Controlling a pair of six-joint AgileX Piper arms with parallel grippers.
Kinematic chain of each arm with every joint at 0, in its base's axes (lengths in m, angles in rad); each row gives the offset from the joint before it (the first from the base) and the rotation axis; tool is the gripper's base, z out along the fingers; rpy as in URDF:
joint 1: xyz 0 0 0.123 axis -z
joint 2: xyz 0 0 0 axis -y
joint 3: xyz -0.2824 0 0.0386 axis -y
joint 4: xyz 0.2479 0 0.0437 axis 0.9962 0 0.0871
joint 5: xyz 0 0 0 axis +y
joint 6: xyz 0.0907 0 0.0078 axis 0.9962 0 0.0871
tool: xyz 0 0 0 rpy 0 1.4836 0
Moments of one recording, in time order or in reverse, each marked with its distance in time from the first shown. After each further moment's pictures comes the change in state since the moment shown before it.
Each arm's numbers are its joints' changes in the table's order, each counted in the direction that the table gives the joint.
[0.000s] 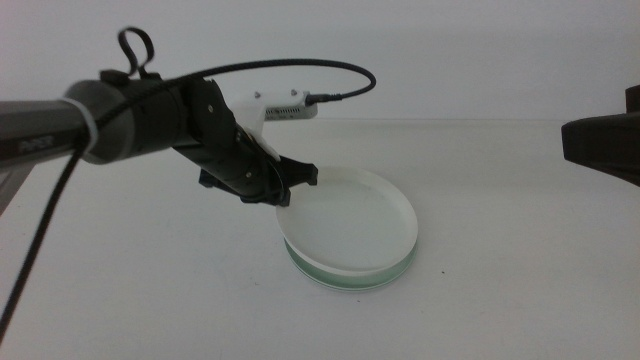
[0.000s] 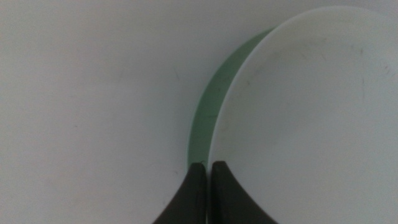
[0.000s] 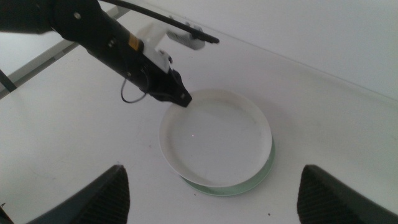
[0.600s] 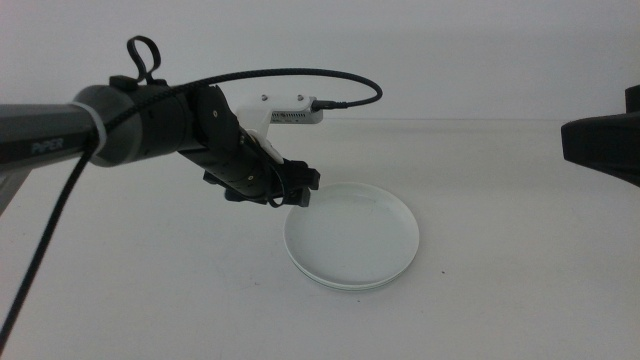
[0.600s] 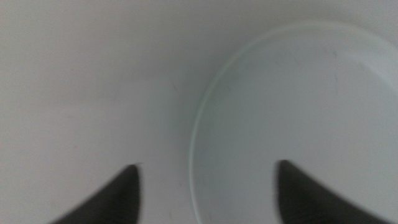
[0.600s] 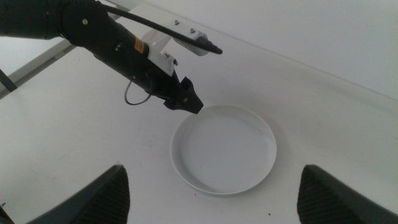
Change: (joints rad) left arm 0.002 -0.021 -0.002 -0.019 -0.037 0.092; right arm 0.000 0.000 0.000 0.000 0.000 0.000
